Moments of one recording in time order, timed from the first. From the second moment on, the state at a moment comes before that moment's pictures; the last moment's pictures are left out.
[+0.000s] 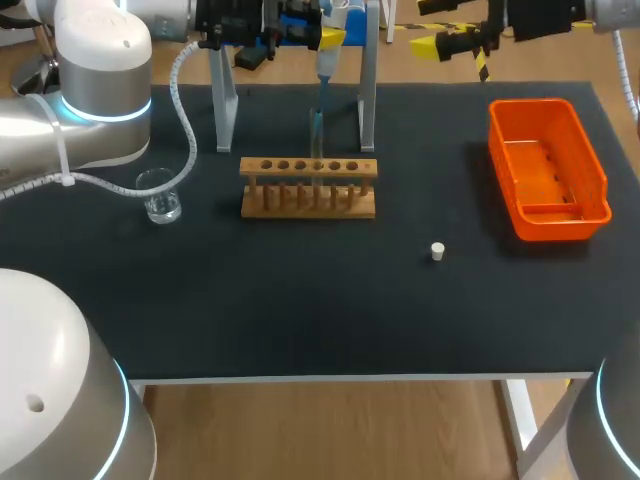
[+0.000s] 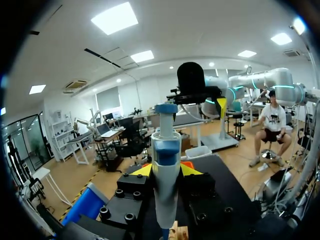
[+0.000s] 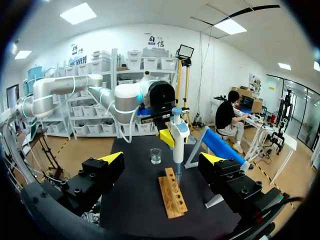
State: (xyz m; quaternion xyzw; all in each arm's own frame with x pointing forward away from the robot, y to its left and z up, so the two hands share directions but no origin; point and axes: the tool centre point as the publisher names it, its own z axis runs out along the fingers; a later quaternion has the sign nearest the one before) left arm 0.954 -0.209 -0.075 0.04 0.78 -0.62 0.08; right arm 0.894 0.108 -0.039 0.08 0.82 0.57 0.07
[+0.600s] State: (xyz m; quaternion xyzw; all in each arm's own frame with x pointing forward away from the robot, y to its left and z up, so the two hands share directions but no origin) left arm 0.954 -0.209 -0.075 0.04 0.78 -0.62 0.08; right arm 0.901 0.129 0.006 0.13 0.82 0.56 0.03
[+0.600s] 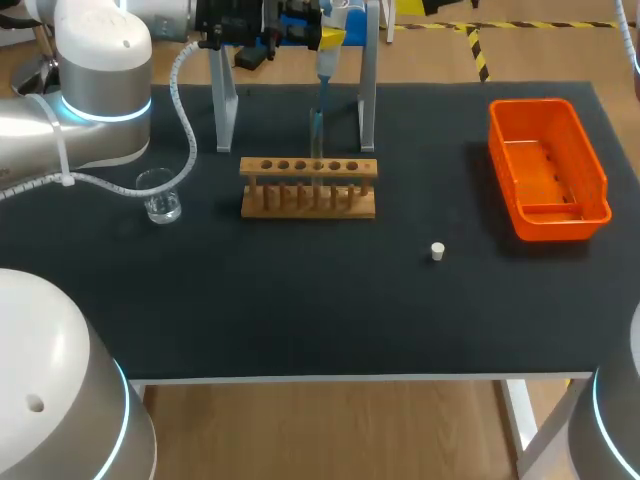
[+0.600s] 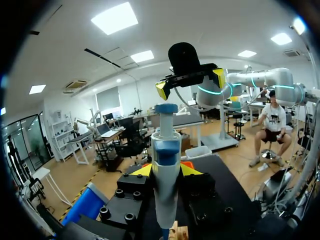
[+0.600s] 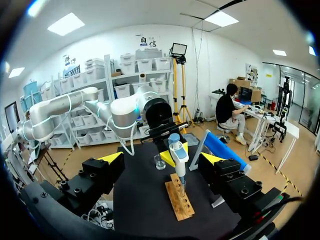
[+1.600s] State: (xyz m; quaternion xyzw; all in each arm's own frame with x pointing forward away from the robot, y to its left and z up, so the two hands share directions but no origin) left arm 0.953 -0.209 -0.075 0.04 0.78 -0.62 0.08; right arm 0.924 0.186 0.014 0.16 0.84 0.52 0.00
